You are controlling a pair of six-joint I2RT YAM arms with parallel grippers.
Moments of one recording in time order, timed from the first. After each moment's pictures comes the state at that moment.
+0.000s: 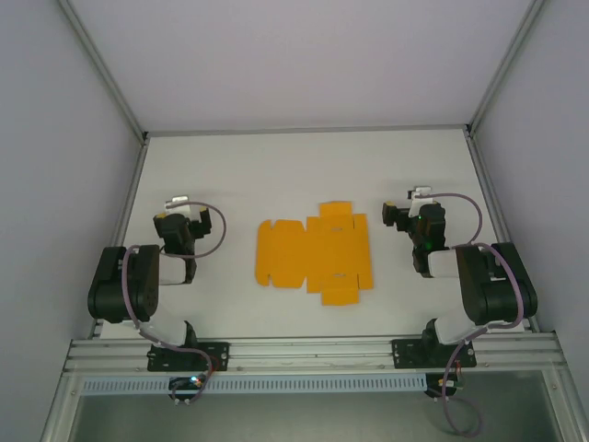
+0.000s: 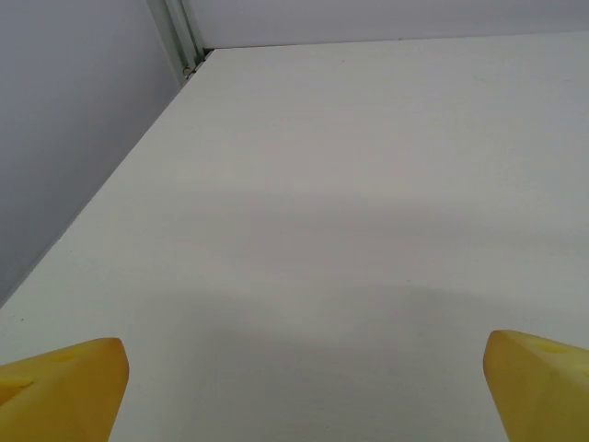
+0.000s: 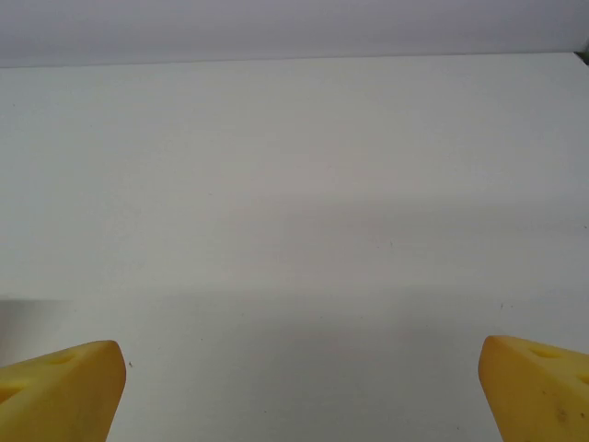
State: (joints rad) left arm -0.04 1.58 0.35 0.89 -0.21 0.00; right arm 0.00 1.54 0.39 0.80 0.04 0.03
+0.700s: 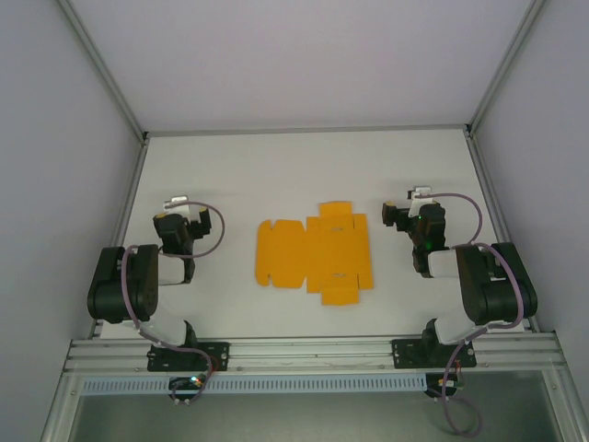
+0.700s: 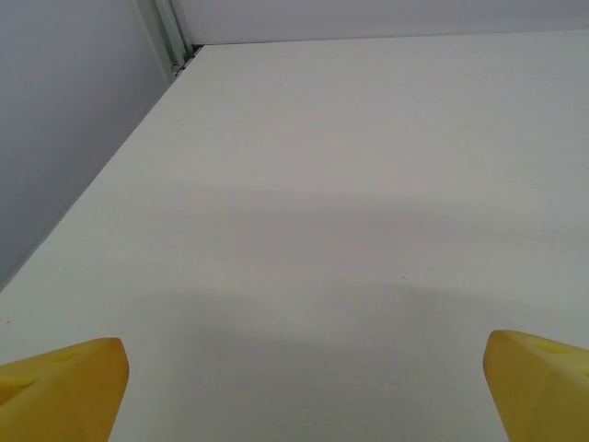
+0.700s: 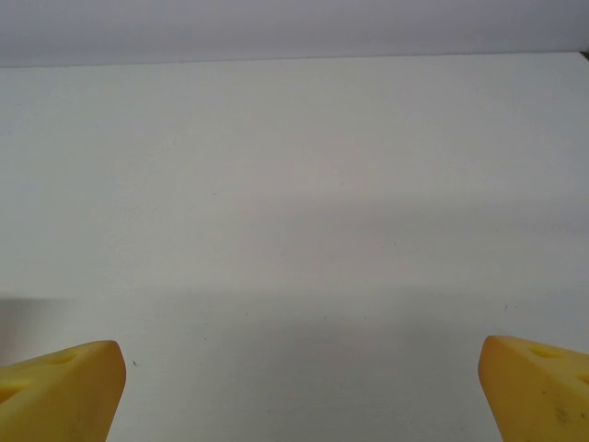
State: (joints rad) left arm -0.02 1.58 0.35 0.88 -0.16 0.00; right arm 0.00 1.54 0.39 0.80 0.03 0.03
